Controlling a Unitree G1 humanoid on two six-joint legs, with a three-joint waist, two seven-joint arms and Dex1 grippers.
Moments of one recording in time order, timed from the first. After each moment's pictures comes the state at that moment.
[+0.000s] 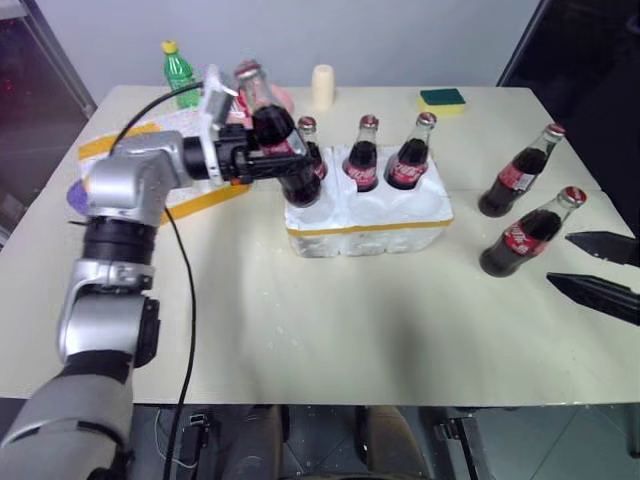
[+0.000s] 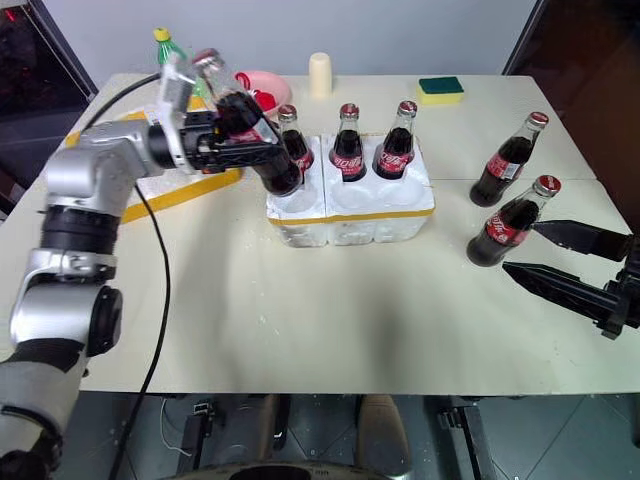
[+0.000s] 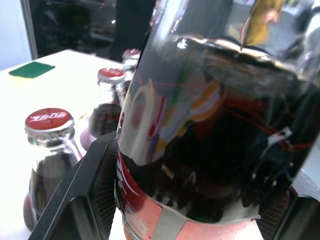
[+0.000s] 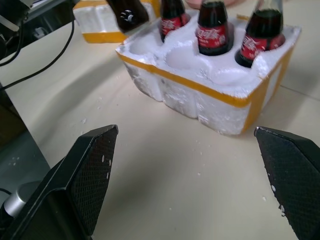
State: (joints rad) left arm -1.10 0.49 -0.04 0.59 -0.44 0.46 -1.28; right arm 0.17 -1.00 -1.04 -0.49 1.03 1.08 1.06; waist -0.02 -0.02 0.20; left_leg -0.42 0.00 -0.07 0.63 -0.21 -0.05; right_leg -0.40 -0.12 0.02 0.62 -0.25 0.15
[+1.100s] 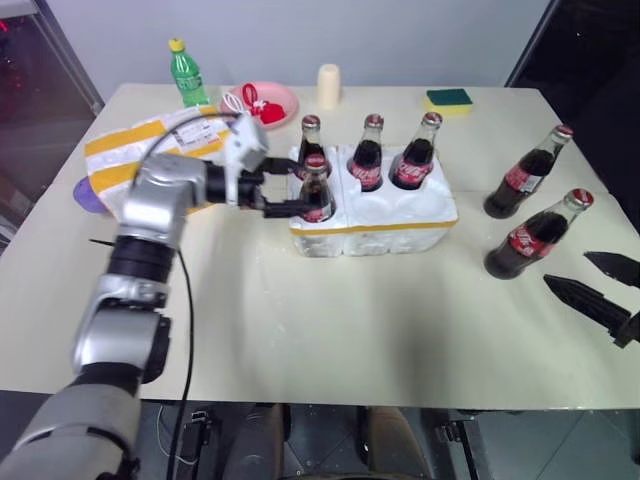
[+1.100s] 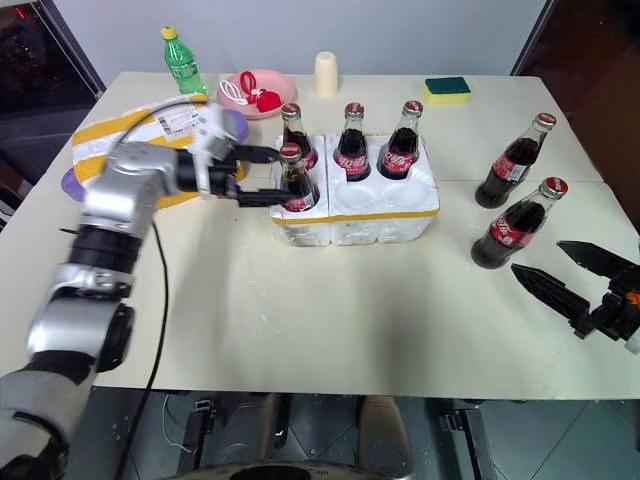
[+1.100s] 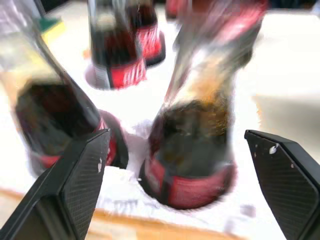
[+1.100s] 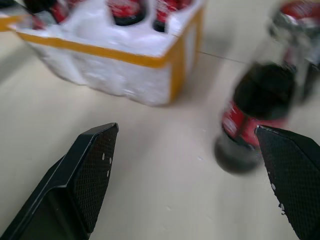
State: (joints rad) left arm -0.94 0.58 -0.05 0.36 -0.33 0.41 -1.32; right arm 0.34 -0.82 -0.98 -0.56 0.87 0.88 0.78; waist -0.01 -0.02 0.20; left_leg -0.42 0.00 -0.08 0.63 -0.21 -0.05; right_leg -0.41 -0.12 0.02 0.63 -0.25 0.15
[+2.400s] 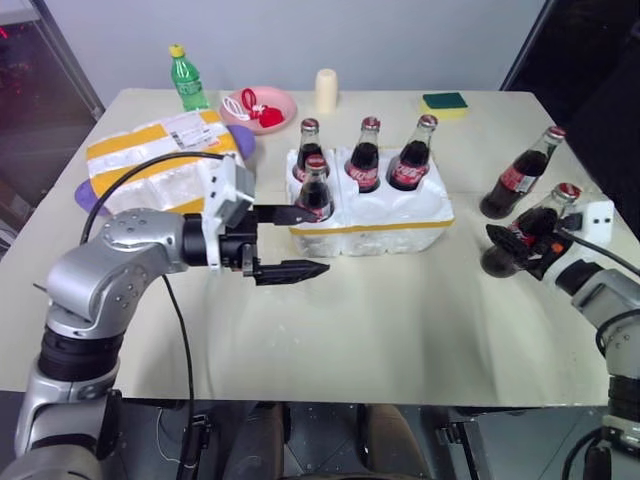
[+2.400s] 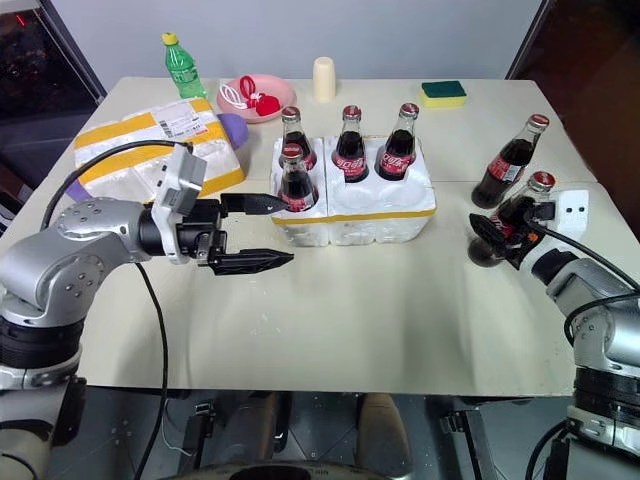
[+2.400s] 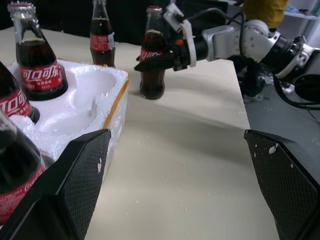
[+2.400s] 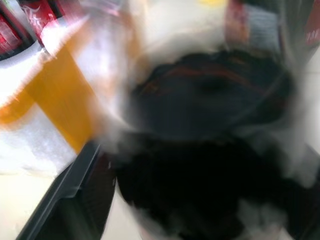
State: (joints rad) left arm -0.56 0.67 0.02 -0.39 -0.74 0.80 -1.03; right arm -0.23 -0.68 -0.44 0.03 0.55 0.61 0.54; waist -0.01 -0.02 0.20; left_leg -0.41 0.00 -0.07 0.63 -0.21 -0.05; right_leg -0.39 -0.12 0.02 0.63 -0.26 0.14
